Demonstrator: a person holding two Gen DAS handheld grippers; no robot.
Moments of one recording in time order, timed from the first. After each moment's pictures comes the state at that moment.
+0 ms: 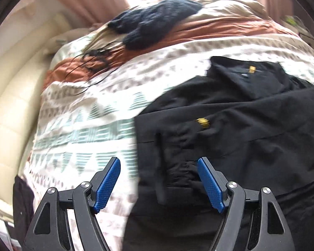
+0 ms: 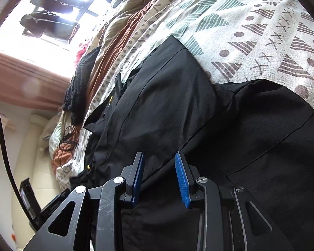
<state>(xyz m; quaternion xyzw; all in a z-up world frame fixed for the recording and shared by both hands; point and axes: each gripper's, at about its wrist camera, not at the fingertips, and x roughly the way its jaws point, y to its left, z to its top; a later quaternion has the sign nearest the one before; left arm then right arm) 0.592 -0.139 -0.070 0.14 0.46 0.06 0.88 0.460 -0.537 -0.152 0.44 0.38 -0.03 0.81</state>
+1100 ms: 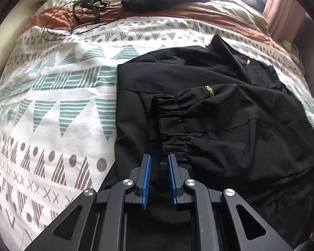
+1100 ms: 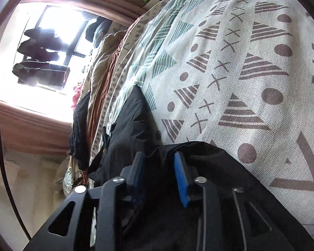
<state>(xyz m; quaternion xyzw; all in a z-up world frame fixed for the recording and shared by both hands) 0.566 -0.084 -0.125 -0.04 0.52 -0.04 0.85 0.434 -0.628 -0.173 0.53 0.28 -0.08 0.80</state>
